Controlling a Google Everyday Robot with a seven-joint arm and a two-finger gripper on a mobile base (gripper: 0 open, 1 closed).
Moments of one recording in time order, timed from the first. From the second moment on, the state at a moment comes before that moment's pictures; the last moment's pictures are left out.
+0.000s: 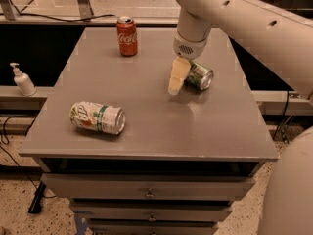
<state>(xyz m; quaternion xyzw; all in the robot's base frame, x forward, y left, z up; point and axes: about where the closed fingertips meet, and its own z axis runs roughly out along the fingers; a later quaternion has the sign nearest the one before) 0.665 -0.094 0.849 -0.55 0.82 -0.06 0.14</state>
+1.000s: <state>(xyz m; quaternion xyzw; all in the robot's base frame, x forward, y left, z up) 0.682 -0.091 0.845 -0.53 0.84 -0.02 0.14</state>
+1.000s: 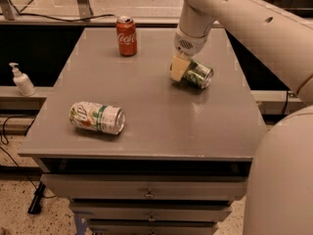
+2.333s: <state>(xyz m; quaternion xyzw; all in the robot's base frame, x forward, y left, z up) 0.684 -0.097 0.909 -0.45 0.77 0.27 0.37</state>
